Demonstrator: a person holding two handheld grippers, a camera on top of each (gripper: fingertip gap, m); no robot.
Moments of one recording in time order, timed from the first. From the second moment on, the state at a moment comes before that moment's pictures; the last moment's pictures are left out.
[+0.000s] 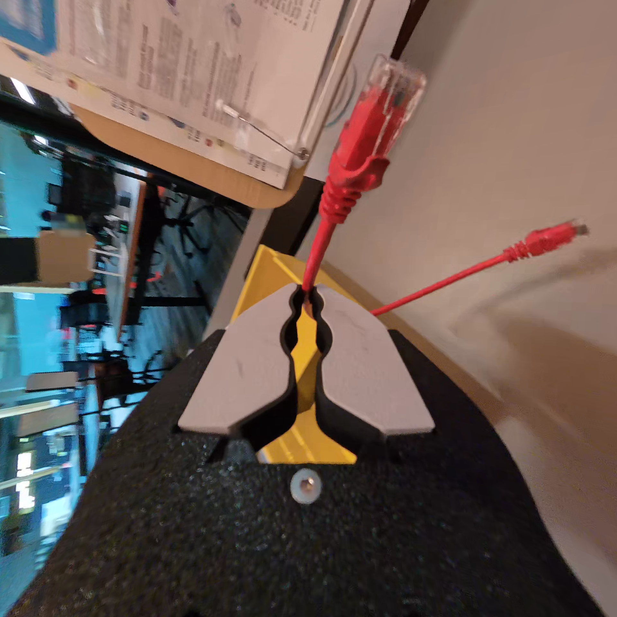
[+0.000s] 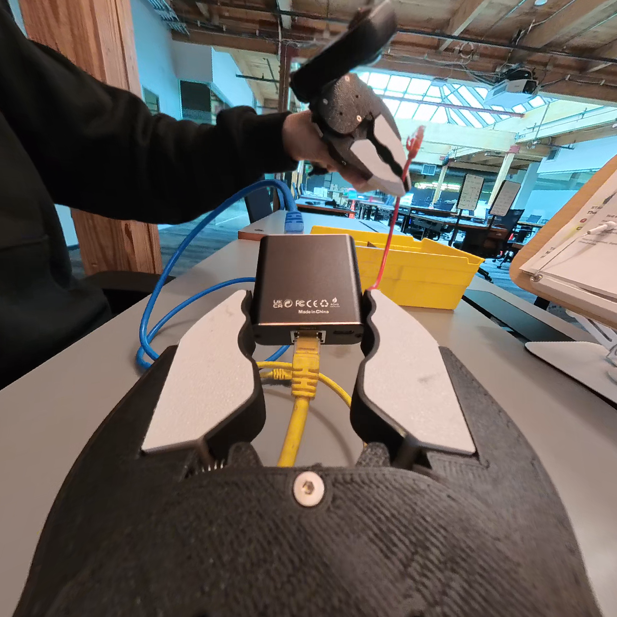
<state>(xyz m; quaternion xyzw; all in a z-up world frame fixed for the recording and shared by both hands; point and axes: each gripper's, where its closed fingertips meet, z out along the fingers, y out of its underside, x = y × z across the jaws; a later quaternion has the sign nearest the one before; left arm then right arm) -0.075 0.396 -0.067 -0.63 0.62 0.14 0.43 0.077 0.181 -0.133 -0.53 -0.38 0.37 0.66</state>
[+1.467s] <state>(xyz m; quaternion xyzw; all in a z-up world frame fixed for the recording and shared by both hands) -0.005 0.275 -0.210 -0.54 0.81 -0.07 0.22 0.068 0.187 -0.155 -0.60 -0.40 0.35 0.60</state>
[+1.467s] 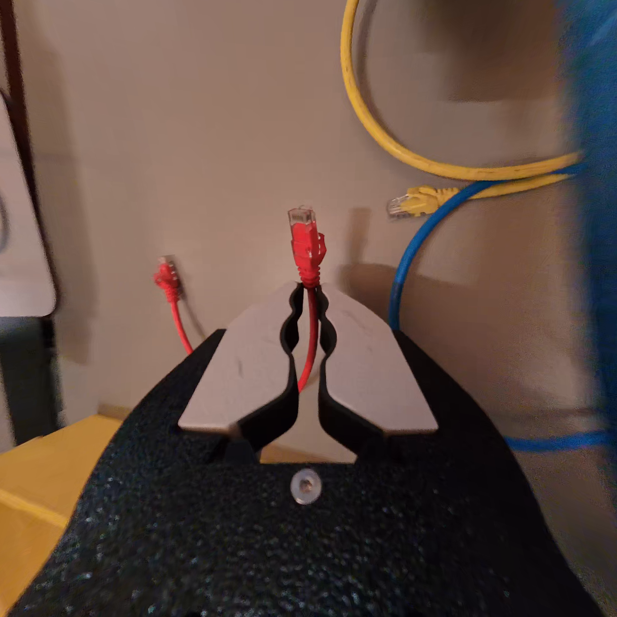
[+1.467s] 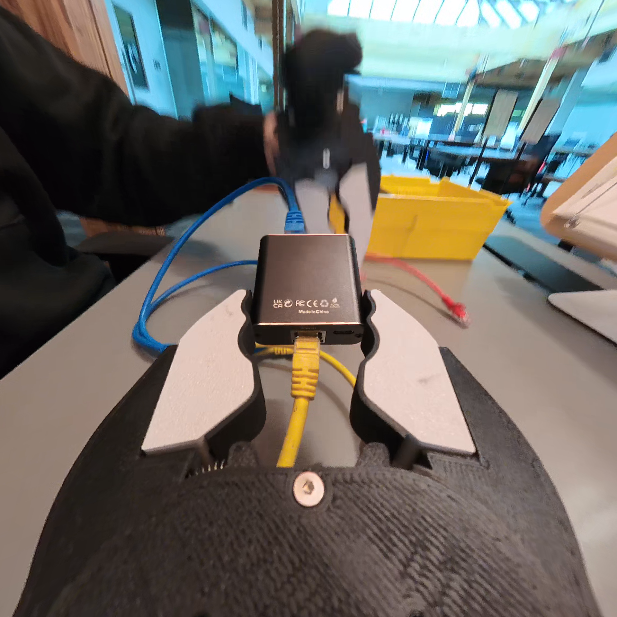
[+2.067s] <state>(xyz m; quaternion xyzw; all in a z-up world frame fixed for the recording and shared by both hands) -0.005 0.239 -0.160 -0.47 0.86 0.13 0.14 0.053 0.190 -0.176 -0.65 -0.43 0.32 0.54</state>
